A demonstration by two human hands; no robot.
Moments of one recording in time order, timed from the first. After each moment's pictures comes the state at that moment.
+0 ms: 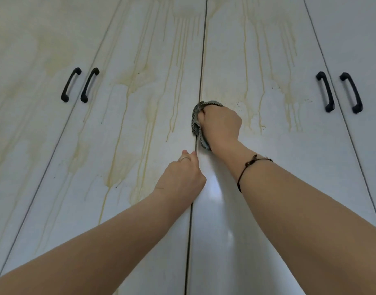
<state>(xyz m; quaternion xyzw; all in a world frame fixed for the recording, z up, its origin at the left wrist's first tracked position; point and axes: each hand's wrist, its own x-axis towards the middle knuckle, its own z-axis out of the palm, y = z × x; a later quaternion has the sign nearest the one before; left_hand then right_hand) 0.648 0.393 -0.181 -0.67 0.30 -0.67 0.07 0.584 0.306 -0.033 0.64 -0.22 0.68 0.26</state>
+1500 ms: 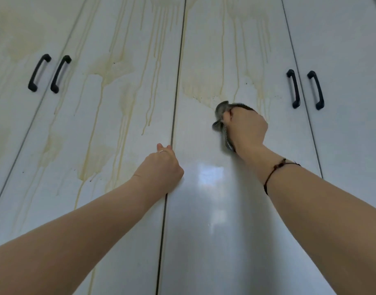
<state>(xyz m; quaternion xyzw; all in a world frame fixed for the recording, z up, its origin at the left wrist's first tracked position) 0.624 0.396 -0.165 -0.70 0.30 -0.64 0.14 0.486 0.246 -0.056 0.62 -0.27 0.70 0.22</state>
